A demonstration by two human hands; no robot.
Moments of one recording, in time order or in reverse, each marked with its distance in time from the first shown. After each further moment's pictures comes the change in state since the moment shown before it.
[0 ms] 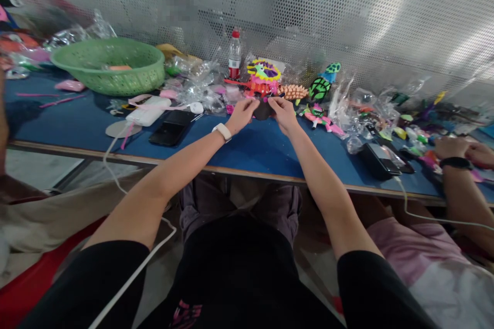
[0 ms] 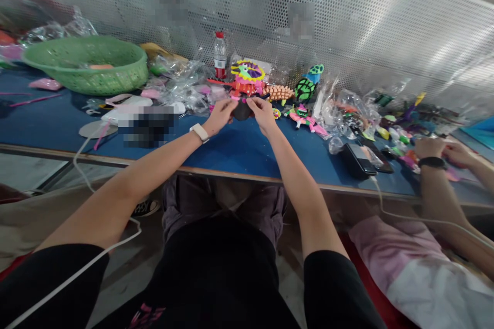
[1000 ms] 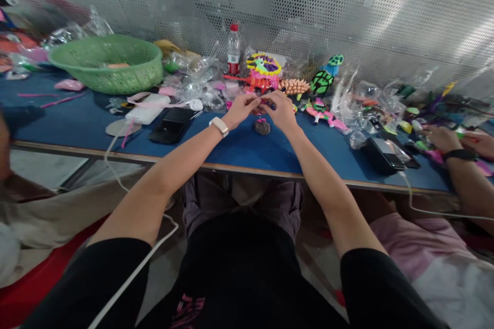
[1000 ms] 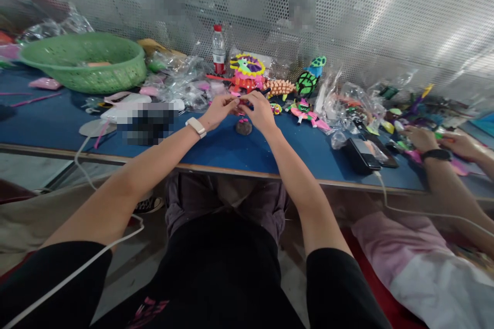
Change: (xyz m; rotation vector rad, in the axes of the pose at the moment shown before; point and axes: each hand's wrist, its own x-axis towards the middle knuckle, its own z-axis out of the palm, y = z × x) left_hand 0.000 0.008 -0.003 -0.123 -0.115 -0.079; right_hand -0.009 -0.003 -0.006 -0.730 -0.061 -0.511
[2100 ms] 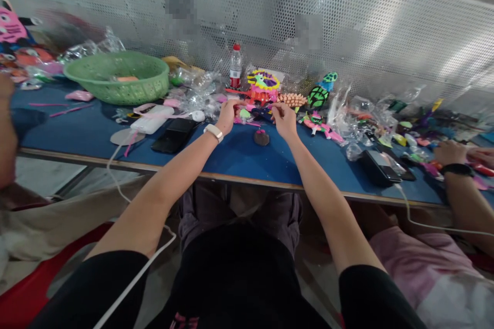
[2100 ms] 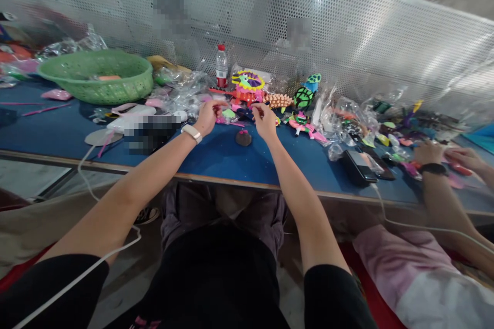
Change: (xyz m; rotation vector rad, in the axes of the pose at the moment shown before) left_hand 0.027 -0.029 -0.043 0.043 0.369 0.008; right_hand 0.004 0.010 0.004 0.288 0.118 0.415
